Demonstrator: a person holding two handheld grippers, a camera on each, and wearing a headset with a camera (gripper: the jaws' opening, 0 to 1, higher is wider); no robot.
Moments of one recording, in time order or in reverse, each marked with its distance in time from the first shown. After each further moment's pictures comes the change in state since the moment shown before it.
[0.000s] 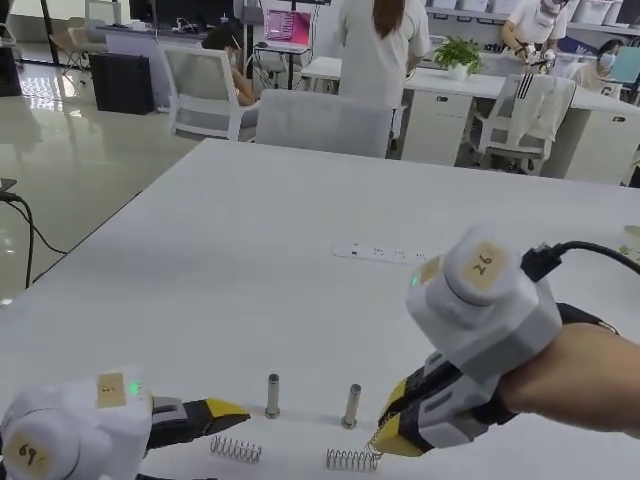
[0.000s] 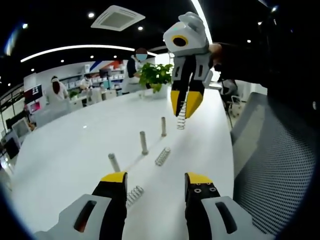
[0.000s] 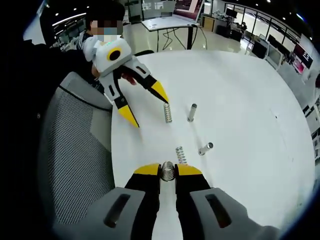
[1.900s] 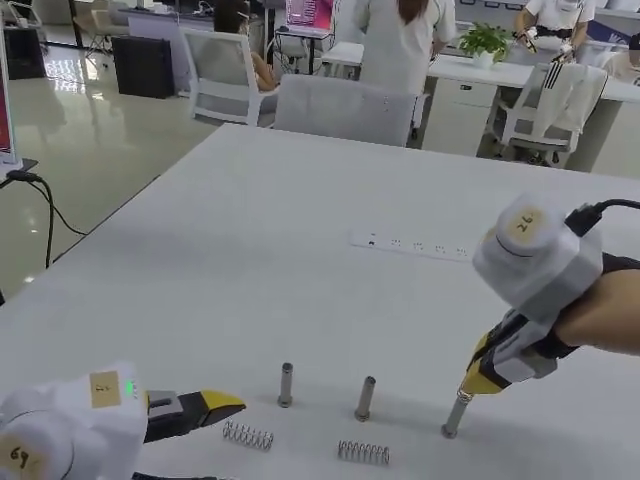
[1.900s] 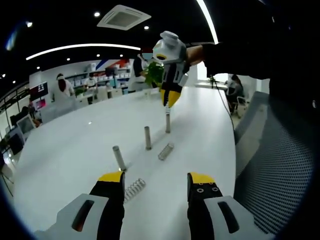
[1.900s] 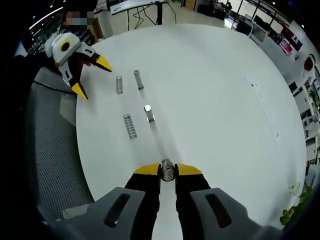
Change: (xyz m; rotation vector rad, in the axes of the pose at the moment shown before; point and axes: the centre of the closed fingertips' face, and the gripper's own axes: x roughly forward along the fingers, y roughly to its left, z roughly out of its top) left arm -0.005 0.001 -0.008 -0.018 0.007 0.044; right arm -0.014 -0.094 -0.057 0.097 0.187 -0.116
